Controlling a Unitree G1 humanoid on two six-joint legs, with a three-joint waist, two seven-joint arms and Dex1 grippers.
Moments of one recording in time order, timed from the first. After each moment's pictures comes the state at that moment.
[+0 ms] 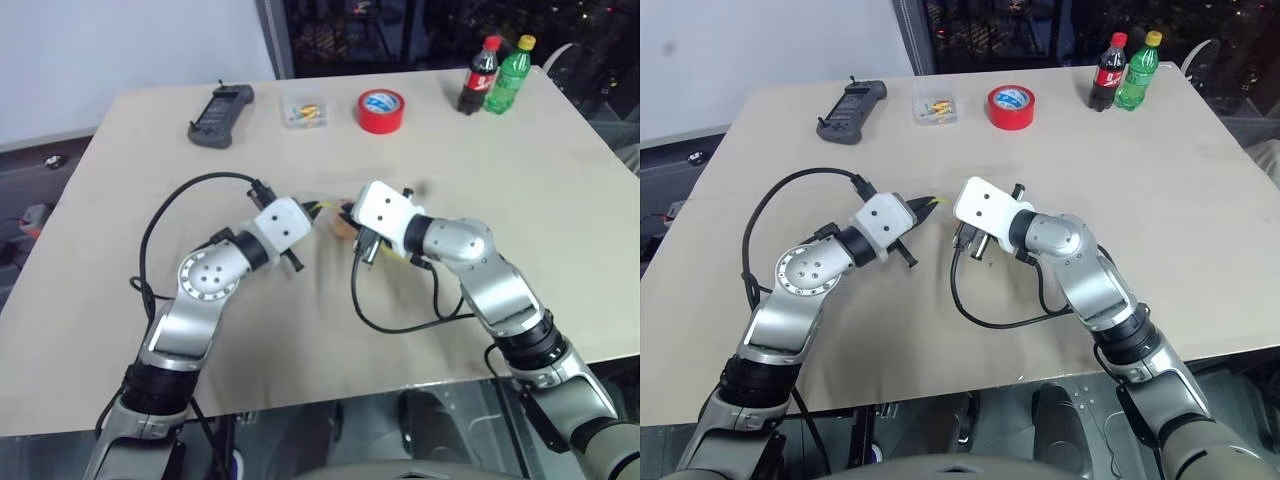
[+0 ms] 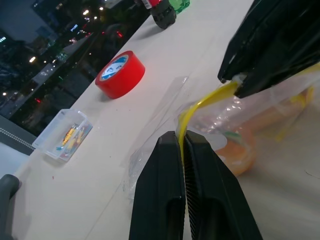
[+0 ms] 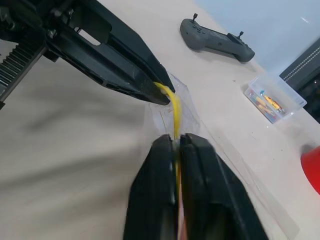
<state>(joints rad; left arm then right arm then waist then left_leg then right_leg) -0.33 0.55 -0.09 -0.29 0.08 0.21 -0.58 -0.64 -0.31 0.40 -0.26 -0.10 0.52 0.66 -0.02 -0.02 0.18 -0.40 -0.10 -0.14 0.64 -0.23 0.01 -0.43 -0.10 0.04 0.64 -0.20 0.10</state>
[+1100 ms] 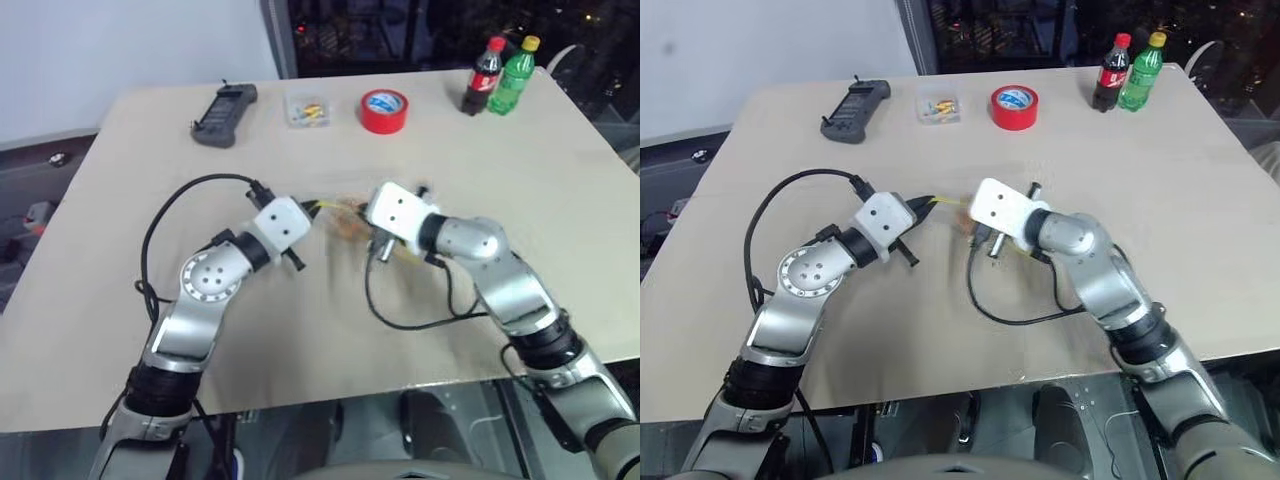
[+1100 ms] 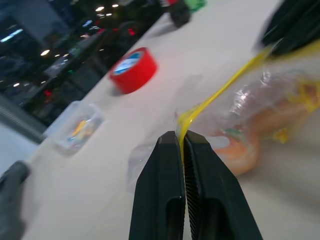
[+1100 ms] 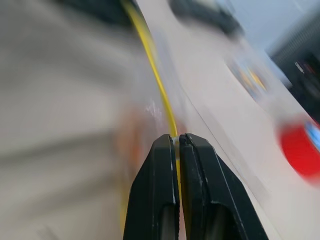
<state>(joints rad) -0.34 0.53 -0.05 -0.29 0.06 0.23 -0.53 -0.59 -0.49 0.31 -0.28 -0.15 0.56 0.65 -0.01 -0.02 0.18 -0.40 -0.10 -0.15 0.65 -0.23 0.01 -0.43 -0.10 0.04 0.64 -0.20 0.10</state>
